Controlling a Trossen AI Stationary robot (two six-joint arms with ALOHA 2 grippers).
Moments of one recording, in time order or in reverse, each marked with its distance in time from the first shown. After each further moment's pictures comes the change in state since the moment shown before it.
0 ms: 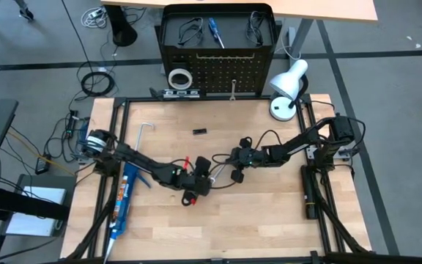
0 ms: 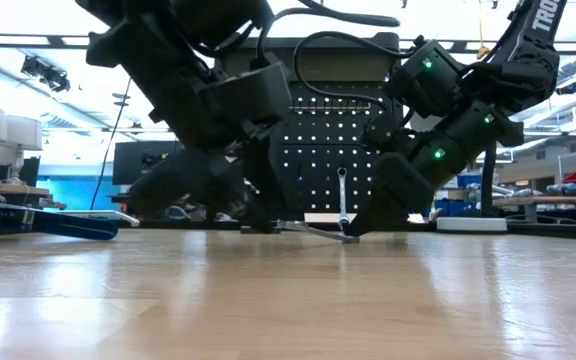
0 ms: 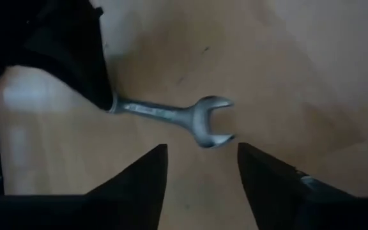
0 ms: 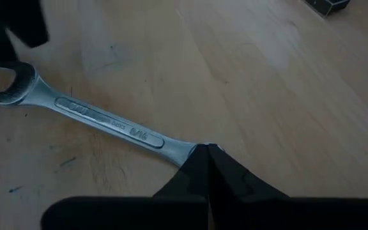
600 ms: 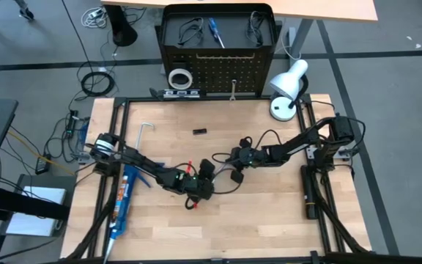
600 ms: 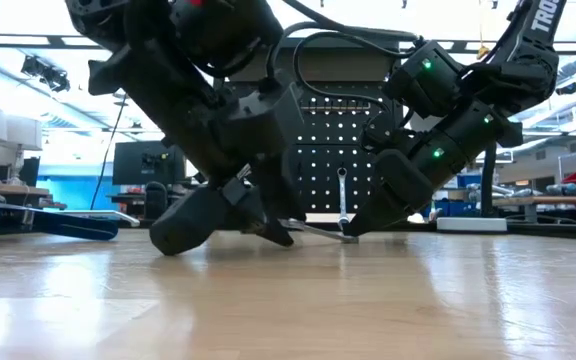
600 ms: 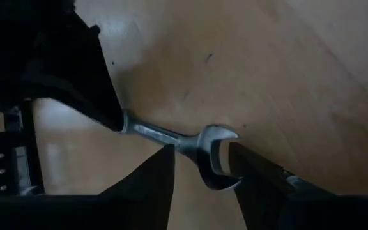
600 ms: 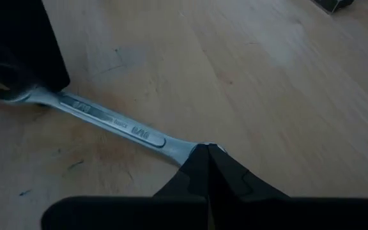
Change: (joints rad) left arm -0.010 0.103 0.001 0.159 -0.124 0.174; right arm -0.002 0.001 0.000 0.010 -0.024 0.023
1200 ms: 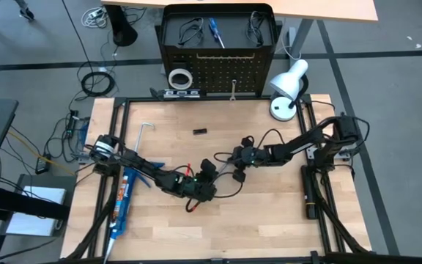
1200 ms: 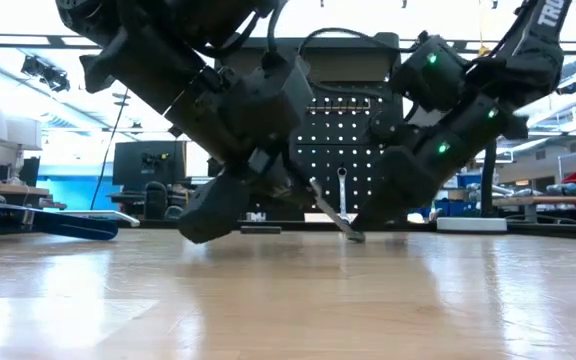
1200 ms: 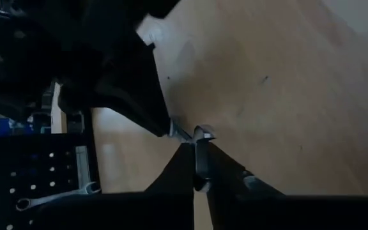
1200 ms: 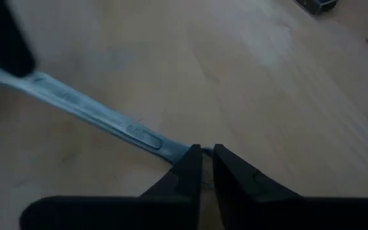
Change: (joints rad) left arm -0.035 0.002 0.000 0.111 -0.143 0.062; right arm 0.001 -0.080 -0.007 -0.037 0.022 -0.023
